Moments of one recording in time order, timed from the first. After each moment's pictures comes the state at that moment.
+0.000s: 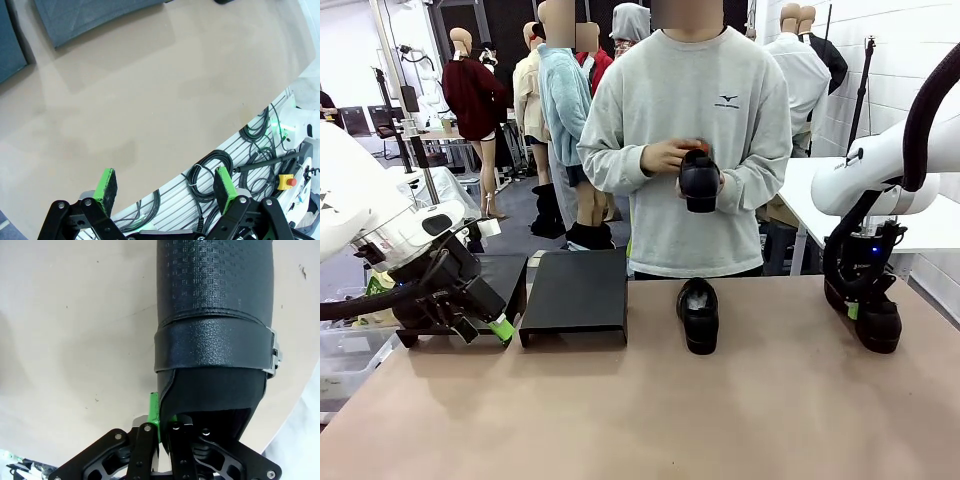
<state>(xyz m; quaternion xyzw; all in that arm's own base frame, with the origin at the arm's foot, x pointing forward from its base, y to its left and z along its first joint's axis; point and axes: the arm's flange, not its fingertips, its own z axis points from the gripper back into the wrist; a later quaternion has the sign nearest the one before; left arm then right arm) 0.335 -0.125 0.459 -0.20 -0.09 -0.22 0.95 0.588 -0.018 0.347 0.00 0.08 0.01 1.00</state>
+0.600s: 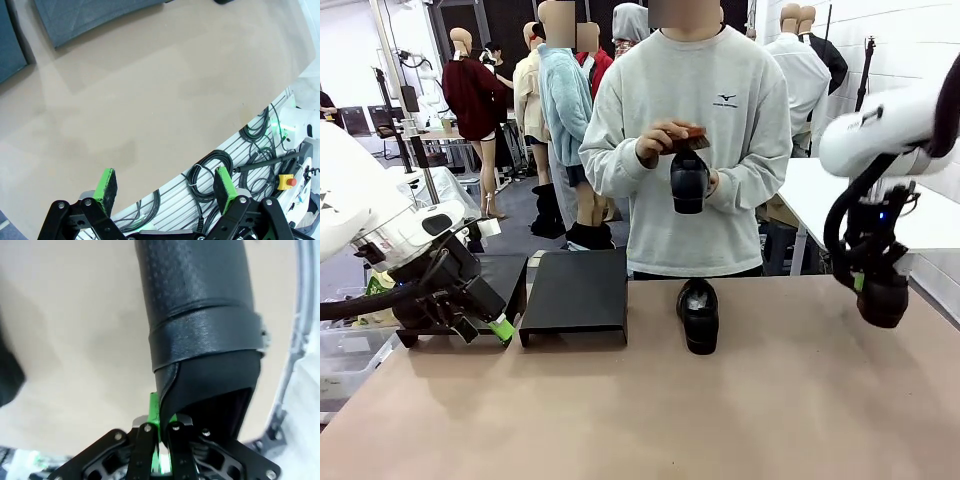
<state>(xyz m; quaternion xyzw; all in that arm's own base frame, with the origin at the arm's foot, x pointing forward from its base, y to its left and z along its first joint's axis) 0.334 -0.125 0.459 -0.20 -0.09 -0.22 0.95 0.555 -0.005 0.441 0.00 0.05 -0.07 1.00</state>
